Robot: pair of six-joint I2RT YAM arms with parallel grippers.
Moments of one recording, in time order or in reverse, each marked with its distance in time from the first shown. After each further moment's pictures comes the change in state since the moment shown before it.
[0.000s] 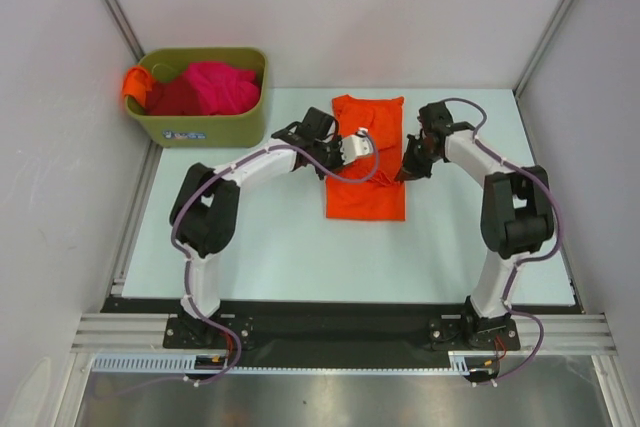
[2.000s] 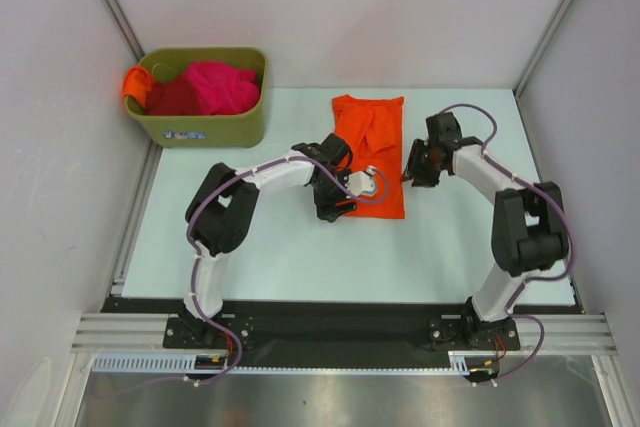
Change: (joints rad) left arm -0.079 0.106 0.002 -0.288 -0.053 0.013; right arm -0.014 -0.037 -0.076 0.129 0.118 0.007
